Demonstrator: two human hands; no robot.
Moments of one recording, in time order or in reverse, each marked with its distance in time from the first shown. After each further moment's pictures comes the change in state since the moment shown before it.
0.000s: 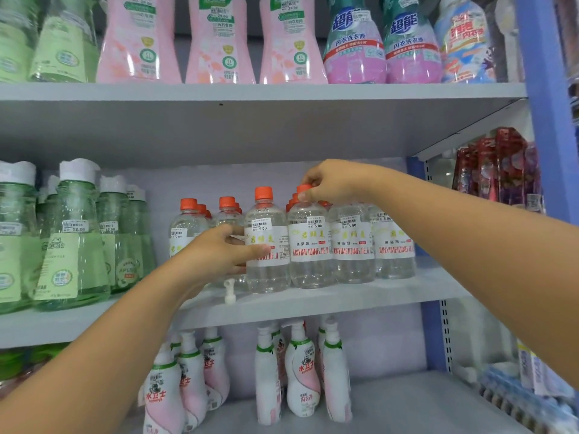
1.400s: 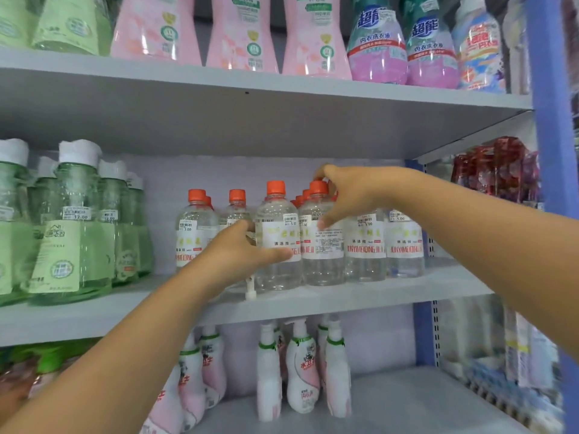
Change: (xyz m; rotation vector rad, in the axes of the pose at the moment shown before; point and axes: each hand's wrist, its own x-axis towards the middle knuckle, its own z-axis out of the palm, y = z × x) left_hand -0.003 -0.007 0.004 0.232 0.062 0.032; right_hand -0.029 -0.038 0.000 -0.212 -0.099 0.161
